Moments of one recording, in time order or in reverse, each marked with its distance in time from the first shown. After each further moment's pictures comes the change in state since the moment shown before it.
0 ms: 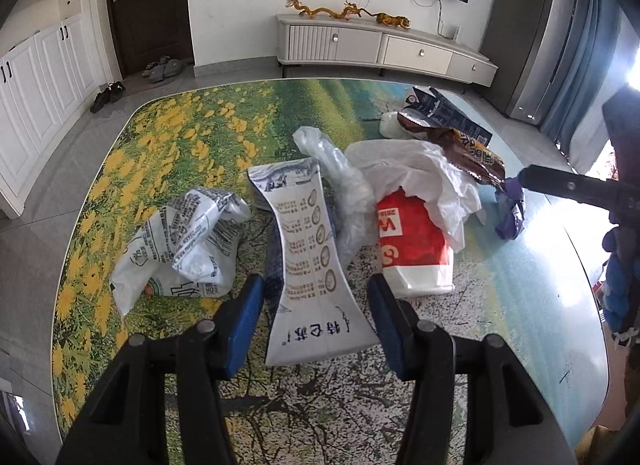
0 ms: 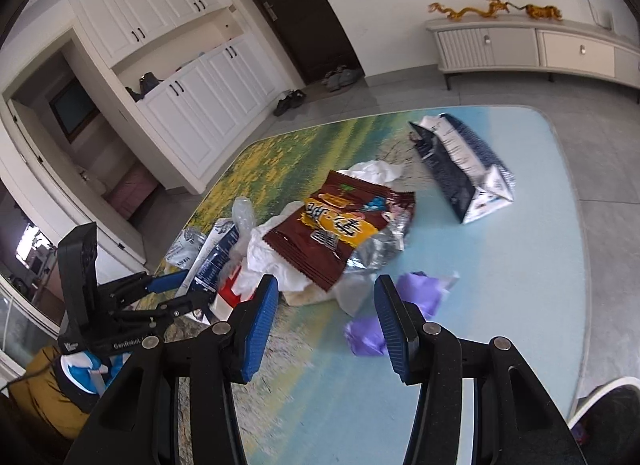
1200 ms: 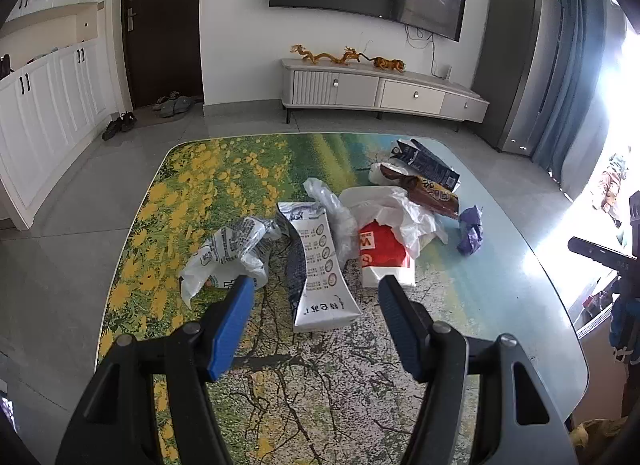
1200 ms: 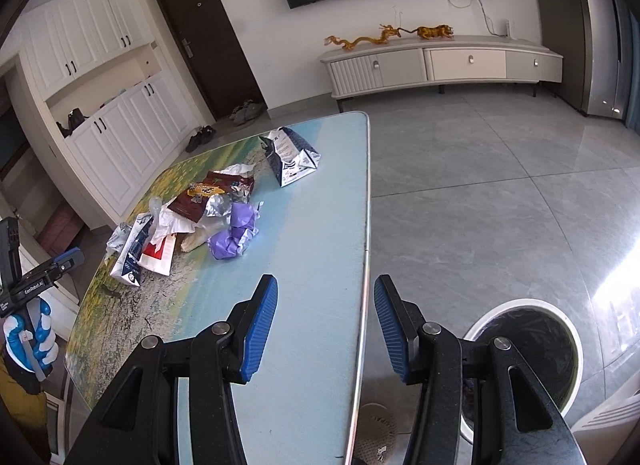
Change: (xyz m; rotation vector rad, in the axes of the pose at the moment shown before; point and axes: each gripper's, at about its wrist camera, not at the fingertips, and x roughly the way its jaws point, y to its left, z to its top) left arm -0.084 0.008 -0.017 -0.010 -0.153 0.001; right arm -0.145 -0.054 -0.092 0.103 -0.144 -0.326
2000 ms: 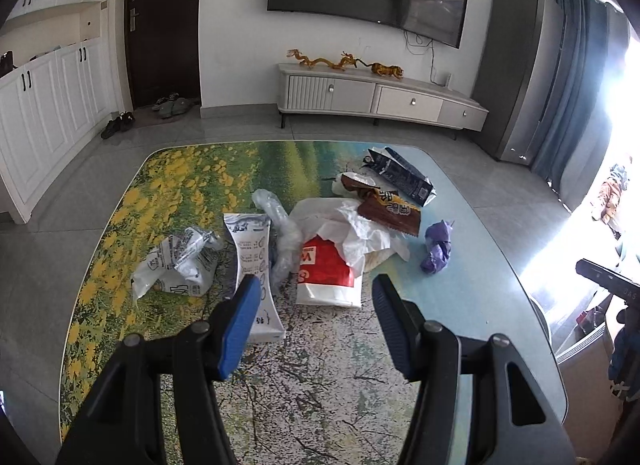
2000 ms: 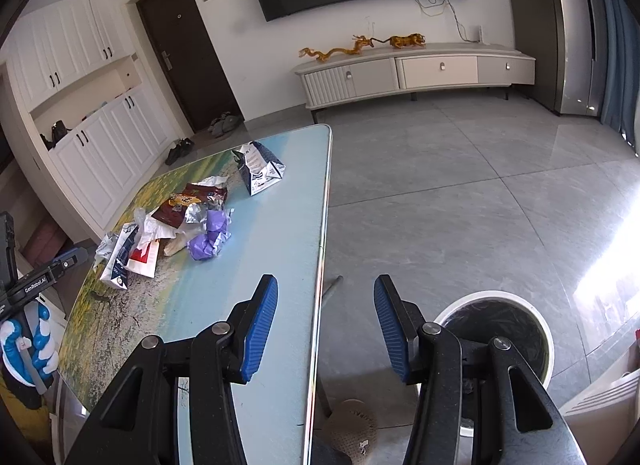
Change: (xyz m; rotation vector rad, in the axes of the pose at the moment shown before) left arm 0.005 -0.057 0.008 -0.026 -0.027 0.003; right arm -0.039 -0.023 -0.009 0.037 -0.040 -0.082
